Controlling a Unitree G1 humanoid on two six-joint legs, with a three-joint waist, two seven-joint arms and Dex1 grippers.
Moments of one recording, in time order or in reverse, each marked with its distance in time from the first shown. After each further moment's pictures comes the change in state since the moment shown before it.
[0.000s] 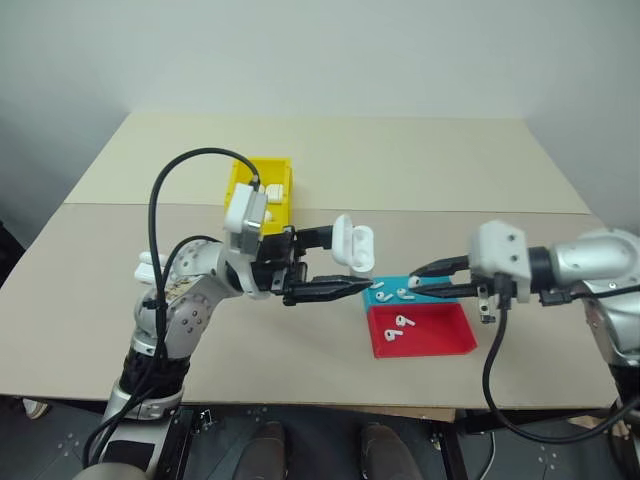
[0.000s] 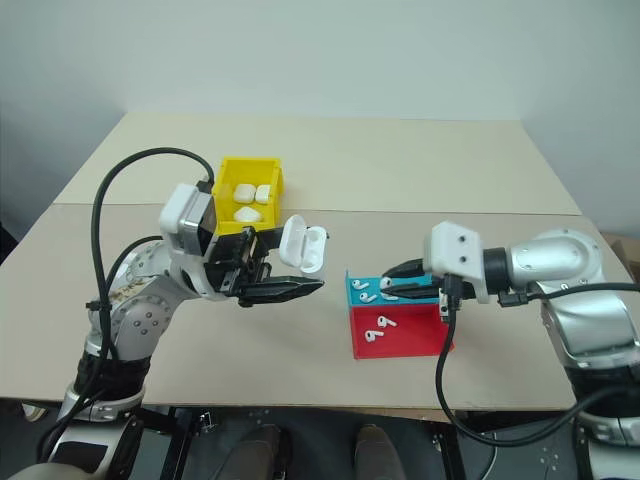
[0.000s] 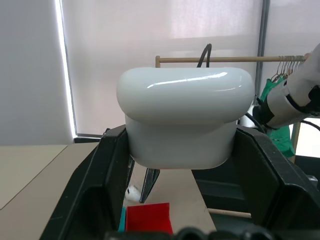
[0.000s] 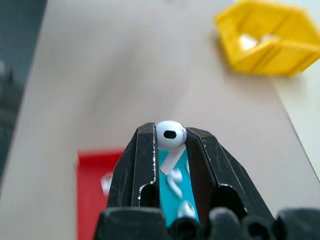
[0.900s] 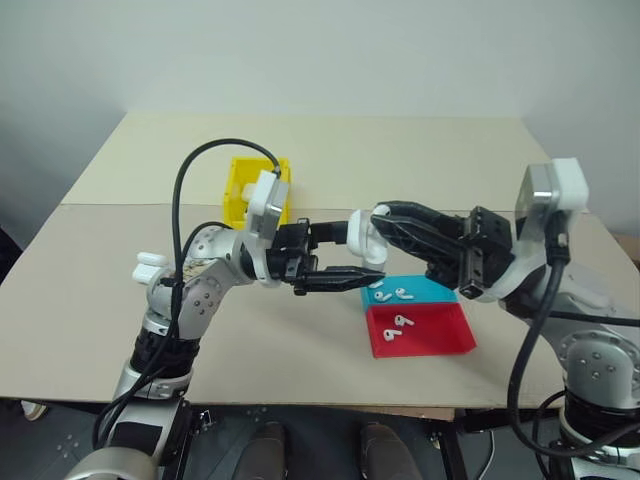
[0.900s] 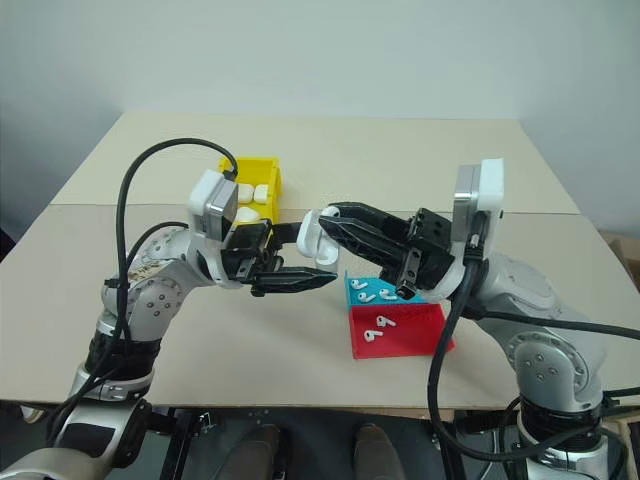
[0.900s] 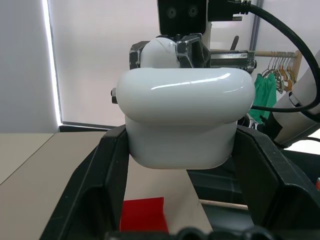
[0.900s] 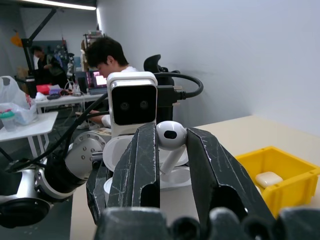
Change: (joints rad) left arm -0.060 0.005 -0.034 0.050 0.022 0.064 -0.010; right arm -0.039 0.208 0.032 -0.210 0.469 0.123 -0.514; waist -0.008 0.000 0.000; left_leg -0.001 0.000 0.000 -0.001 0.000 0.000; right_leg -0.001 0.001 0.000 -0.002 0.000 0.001
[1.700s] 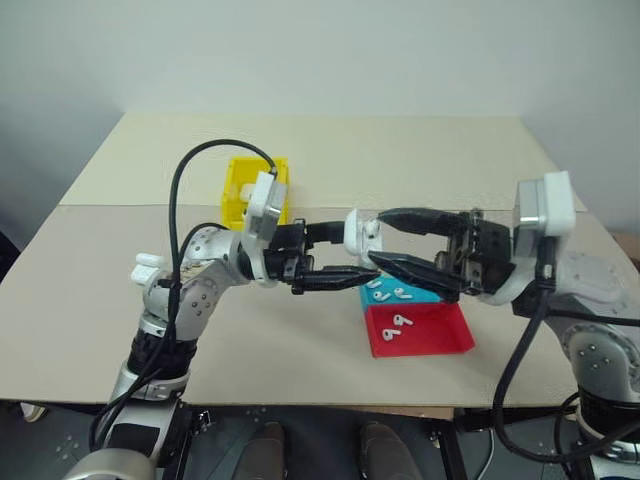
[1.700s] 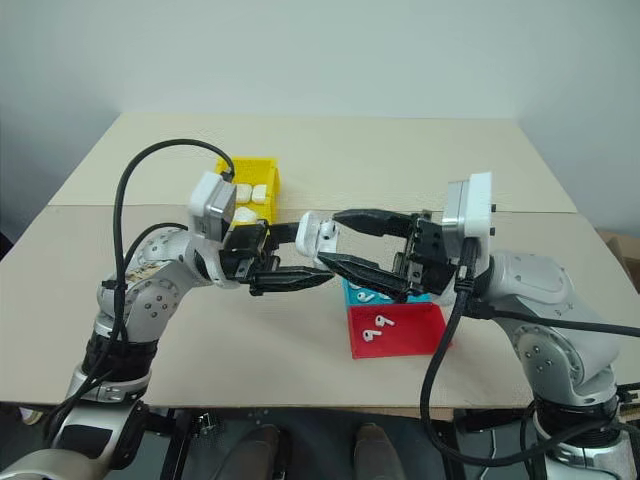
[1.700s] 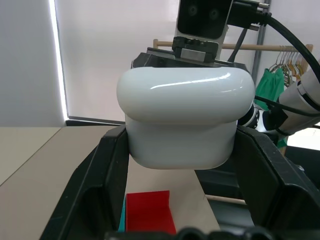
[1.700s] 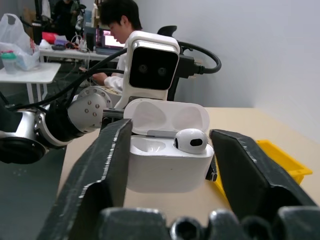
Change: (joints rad) left arm 0.007 0.000 0.014 -0.003 0.020 -0.004 0.013; right arm -0.025 -0.102 0.046 0.048 -0.178 -0.112 0.208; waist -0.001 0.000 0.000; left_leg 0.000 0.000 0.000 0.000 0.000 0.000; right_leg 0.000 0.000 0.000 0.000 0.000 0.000
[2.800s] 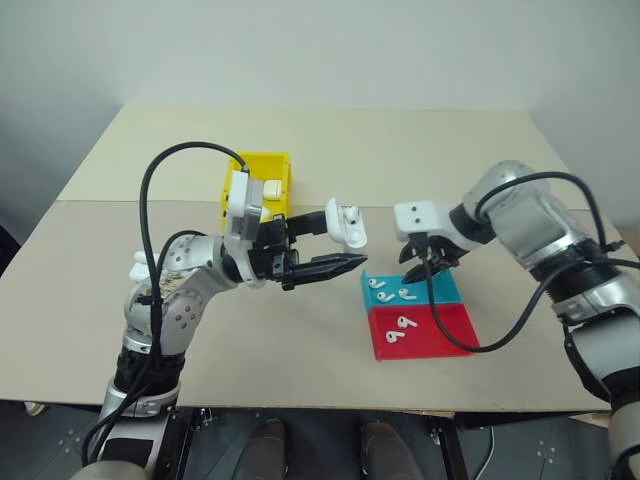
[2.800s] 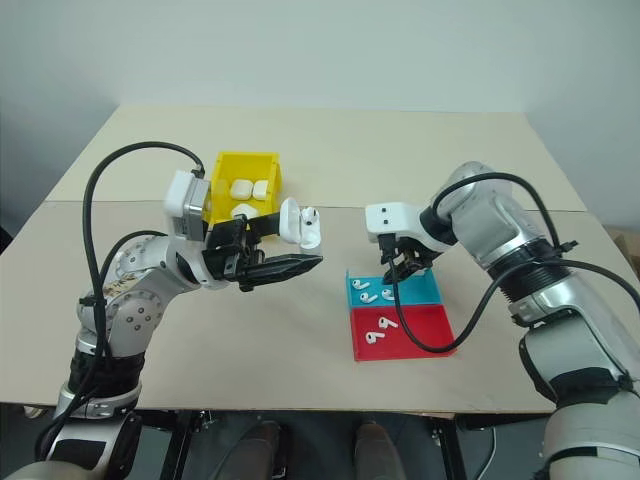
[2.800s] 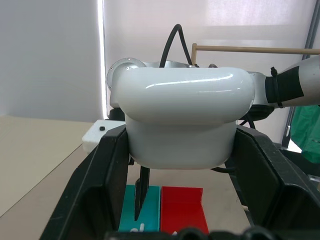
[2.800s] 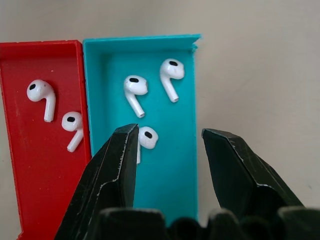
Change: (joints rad) left arm 0.079 0.019 0.072 -0.094 0.008 -0.003 0.113; right arm -0.675 -0.073 0.765 0.916 -0.987 -0.113 0.672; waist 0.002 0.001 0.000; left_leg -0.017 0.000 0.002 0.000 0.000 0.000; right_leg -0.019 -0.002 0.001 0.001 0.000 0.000
